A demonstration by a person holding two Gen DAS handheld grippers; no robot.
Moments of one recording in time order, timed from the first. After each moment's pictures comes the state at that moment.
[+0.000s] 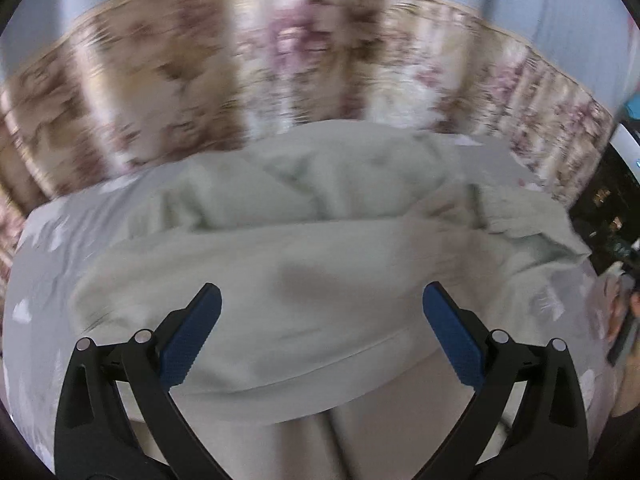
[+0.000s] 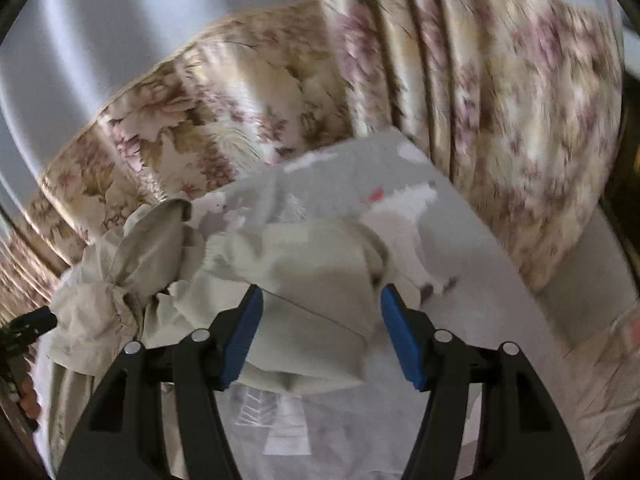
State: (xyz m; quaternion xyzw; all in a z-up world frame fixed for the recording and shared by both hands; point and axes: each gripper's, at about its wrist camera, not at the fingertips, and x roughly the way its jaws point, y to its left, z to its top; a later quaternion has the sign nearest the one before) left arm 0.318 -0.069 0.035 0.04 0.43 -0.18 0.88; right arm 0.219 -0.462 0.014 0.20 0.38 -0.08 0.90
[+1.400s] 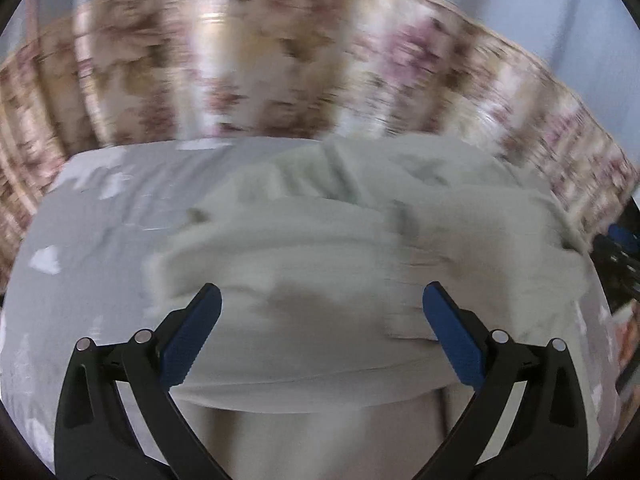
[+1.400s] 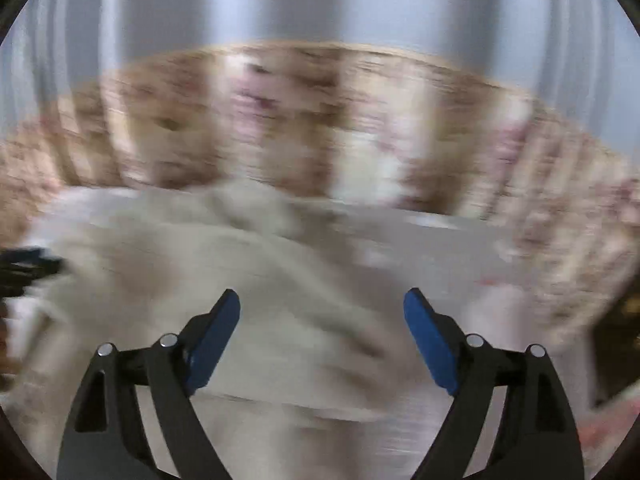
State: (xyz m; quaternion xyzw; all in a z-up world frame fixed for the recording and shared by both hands) left arm 0.318 0.037 0.013 -0.02 0.42 -0.12 0.90; right arm 0.249 -0.295 0.058 -0.03 0.35 -0.09 0.93
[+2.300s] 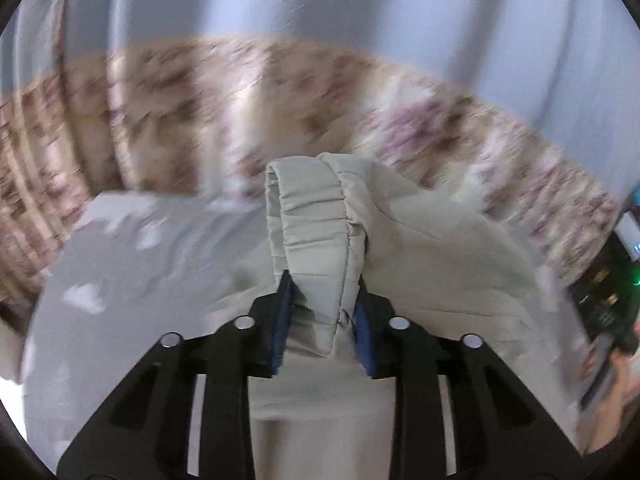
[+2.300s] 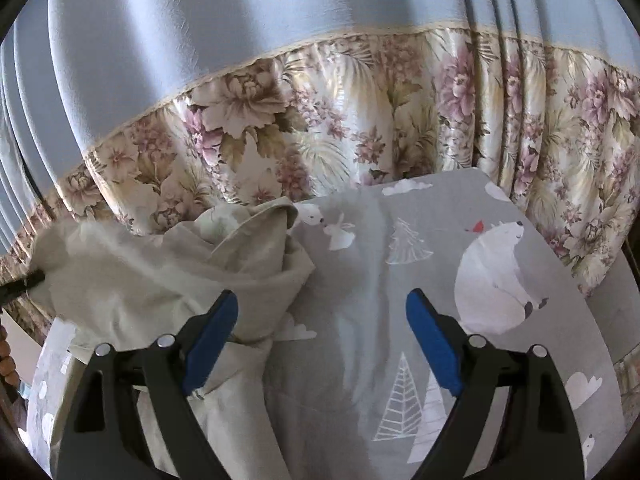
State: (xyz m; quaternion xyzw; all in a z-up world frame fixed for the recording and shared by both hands) left arm 0.302 0.109 0.064 -0.05 0.38 -0.10 0.92; right arm 0.239 -0.337 0.046 0.13 0.33 -0.04 0.94
